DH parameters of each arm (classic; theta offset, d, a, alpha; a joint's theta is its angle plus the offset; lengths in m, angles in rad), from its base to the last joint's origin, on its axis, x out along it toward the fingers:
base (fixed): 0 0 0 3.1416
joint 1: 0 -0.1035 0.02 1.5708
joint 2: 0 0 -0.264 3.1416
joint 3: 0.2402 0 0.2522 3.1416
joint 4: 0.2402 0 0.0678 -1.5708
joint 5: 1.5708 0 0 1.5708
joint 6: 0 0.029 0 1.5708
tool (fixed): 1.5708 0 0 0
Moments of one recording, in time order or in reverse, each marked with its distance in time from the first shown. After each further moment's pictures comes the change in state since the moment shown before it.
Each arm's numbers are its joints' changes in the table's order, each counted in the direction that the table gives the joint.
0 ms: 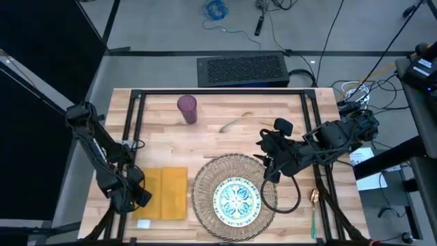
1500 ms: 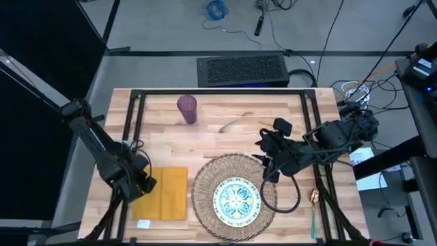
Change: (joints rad) left arm -0.248 -0.138 0.102 0.310 -0.194 0.262; right arm 0.002 0.001 0.000 -0.027 0.004 -0.002
